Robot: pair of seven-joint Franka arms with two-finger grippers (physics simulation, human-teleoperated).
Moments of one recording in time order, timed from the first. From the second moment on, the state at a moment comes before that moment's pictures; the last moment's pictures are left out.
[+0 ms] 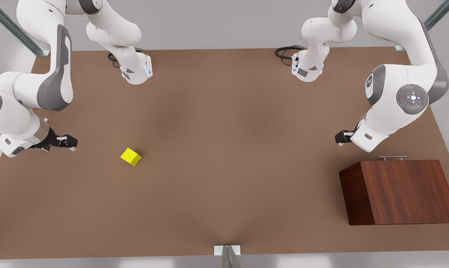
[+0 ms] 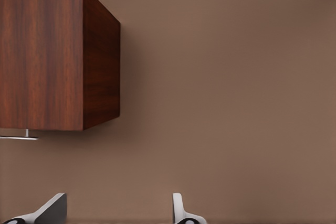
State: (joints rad) left arm -0.07 0.24 -0.08 -1.41 0.10 1.60 -0.17; right arm -0.11 0.17 0.04 -1.56 -0.10 1.74 -0.10
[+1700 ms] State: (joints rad) left arm 0.15 0.21 0.29 -2.30 0.16 2.93 -1.19; right arm -0.11 0.46 0.17 -2.16 -0.06 2.51 -0.96
